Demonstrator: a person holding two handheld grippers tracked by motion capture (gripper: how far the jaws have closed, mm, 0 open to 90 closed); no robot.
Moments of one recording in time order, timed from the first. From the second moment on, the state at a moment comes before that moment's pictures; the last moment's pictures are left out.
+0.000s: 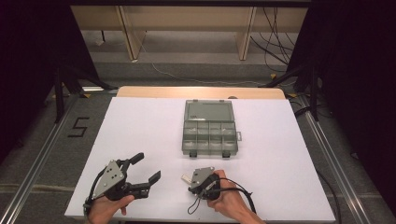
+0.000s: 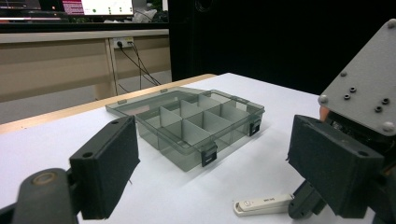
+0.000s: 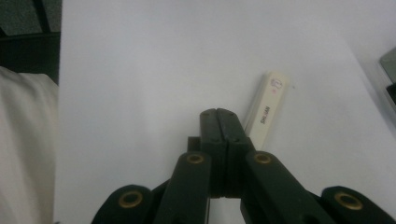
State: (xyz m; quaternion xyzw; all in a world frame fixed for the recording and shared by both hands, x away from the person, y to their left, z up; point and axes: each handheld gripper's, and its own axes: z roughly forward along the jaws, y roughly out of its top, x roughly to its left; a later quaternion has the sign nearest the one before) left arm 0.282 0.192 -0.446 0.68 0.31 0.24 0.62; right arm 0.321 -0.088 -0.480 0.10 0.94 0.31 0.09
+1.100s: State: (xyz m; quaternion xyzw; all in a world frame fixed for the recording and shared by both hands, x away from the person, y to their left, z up) left arm 0.282 0.191 -0.446 0.68 0.31 0.24 0.62; right arm 0.344 -0.088 -0.459 0.14 0.96 0.24 0.07
